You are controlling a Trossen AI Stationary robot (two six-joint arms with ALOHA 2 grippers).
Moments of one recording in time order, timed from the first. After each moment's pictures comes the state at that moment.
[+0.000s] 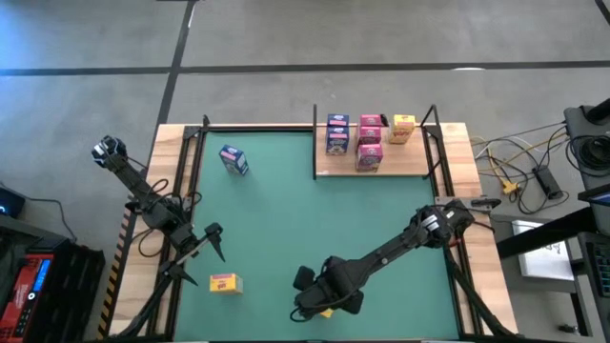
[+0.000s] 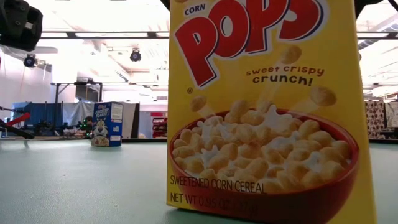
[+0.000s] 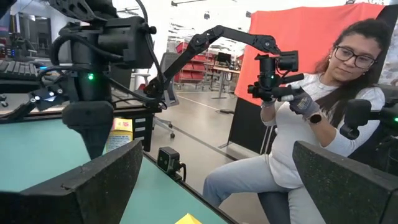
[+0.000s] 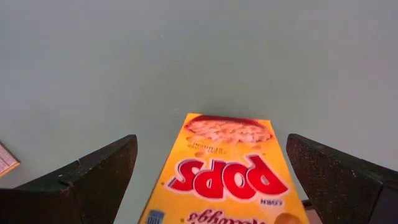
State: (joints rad) left arm -0.79 0.38 0.02 0.48 -0.02 -0.15; right arm 0.50 2.30 2.12 -1.19 0.02 2.46
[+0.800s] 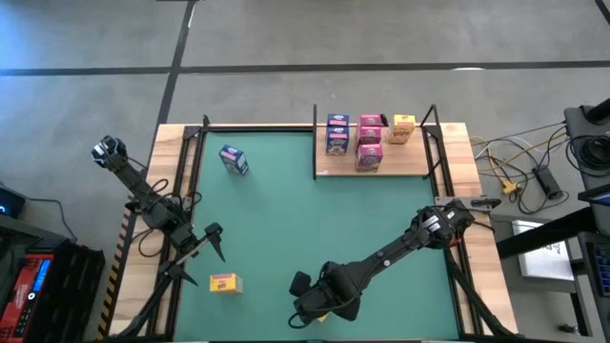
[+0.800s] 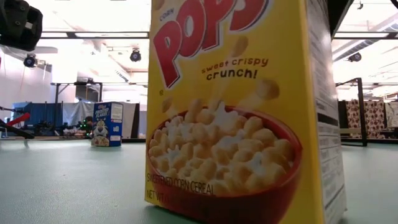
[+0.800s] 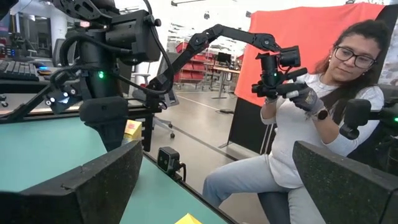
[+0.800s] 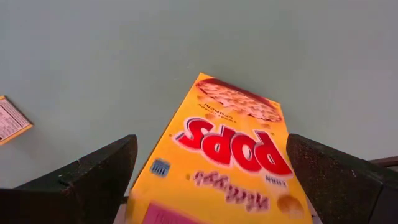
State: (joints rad) left arm -0.79 0.38 0.02 0.48 -0.02 -0.15; right arm 0.52 2.29 2.12 -1.08 0.00 2.47
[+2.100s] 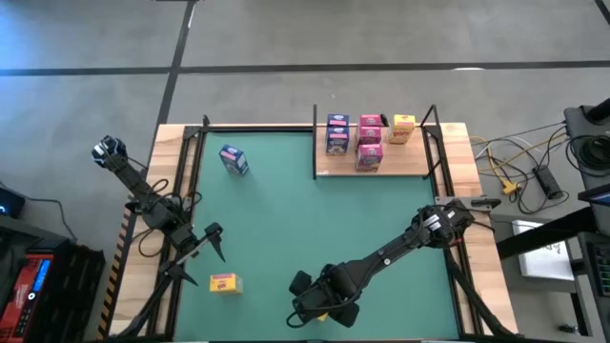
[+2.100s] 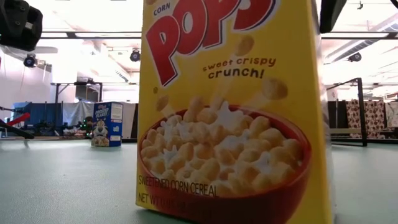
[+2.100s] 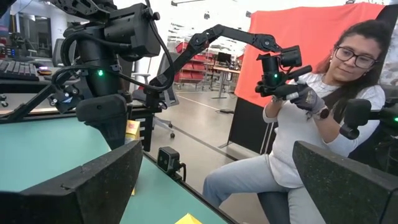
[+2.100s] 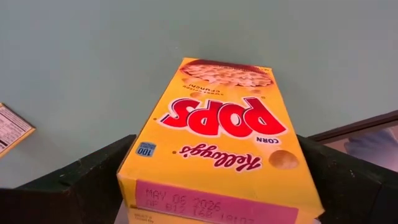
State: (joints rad) left arm -0.79 0.38 0.02 0.48 -0.02 -0.15; right arm 0.51 2.28 2.12 -1.04 -0.07 2.60
